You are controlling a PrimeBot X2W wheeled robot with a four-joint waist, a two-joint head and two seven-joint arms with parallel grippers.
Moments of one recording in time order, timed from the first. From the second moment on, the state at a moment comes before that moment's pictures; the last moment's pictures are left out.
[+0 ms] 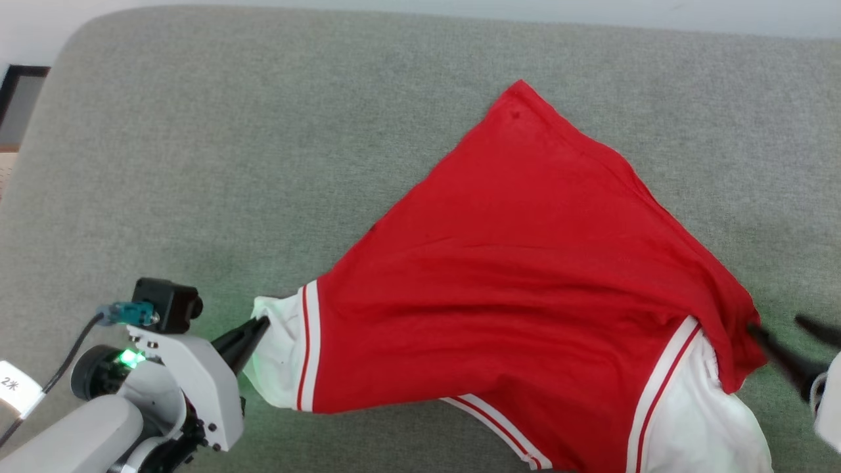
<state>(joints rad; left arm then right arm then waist) -0.50 0.88 -0.88 0.04 -1.13 0.15 0.08 -0.07 -0.39 -0.13 -0.31 0.59 0.13 0.95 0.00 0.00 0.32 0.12</state>
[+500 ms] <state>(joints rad) -0.53 0.84 -0.90 0.04 -1.12 0.13 0.09 -0.57 -0.44 0.15 -0.11 0.49 0.13 0.64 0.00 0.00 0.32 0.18</state>
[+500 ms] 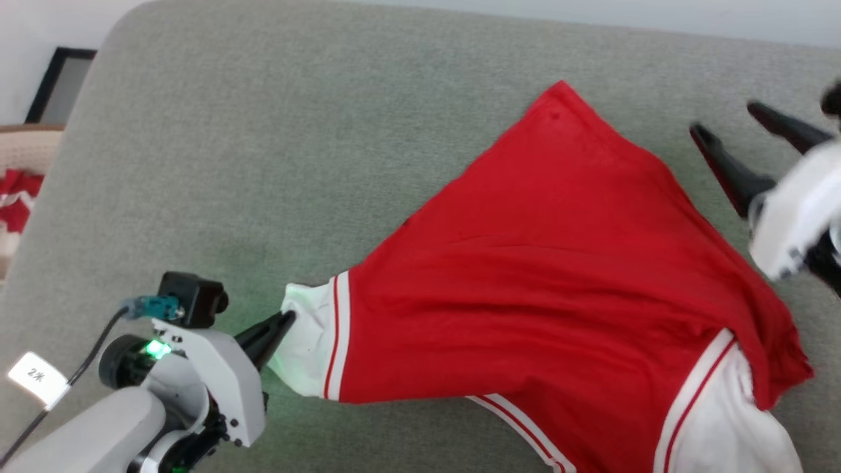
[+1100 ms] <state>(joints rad) -0.66 0.70 -0.94 0.14 -1.06 0.04 0.08 -1.17 -0.46 0.61 0.66 0.59 0.13 0.57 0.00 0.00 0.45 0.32</state>
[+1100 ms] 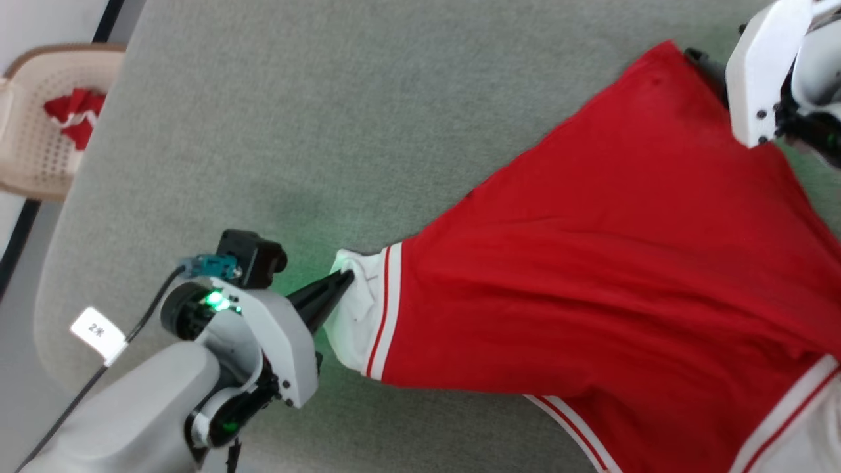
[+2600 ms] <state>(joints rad) -1.16 0.75 -0.87 0.34 -1.01 -0.02 0.34 -1.31 -0.52 0.84 0.73 0.89 0.13 0.43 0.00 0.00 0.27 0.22</state>
